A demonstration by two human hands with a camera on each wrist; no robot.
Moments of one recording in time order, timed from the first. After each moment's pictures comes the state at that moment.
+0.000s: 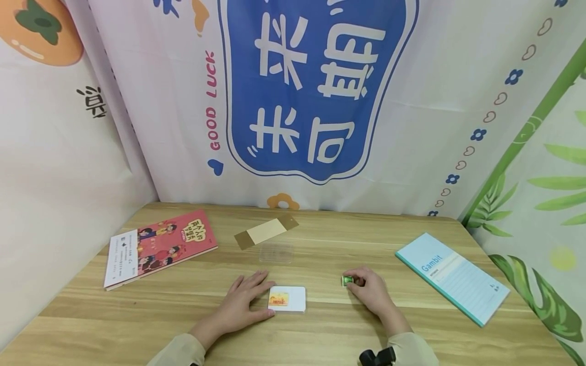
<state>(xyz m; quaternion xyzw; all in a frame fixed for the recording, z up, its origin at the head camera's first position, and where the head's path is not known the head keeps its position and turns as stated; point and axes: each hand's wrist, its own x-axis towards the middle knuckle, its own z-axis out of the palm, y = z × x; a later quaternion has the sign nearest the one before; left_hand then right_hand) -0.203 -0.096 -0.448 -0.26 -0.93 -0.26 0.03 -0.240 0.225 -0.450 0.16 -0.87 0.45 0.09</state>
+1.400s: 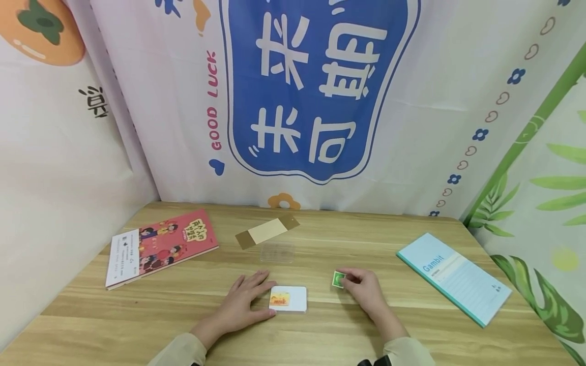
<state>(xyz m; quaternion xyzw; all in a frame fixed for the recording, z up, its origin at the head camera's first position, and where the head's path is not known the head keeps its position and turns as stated) -0.202 -0.096 -0.447 -0.27 -0.92 -0.27 0.04 -0.232 0.200 -0.434 0.05 -0.84 0.53 0.04</state>
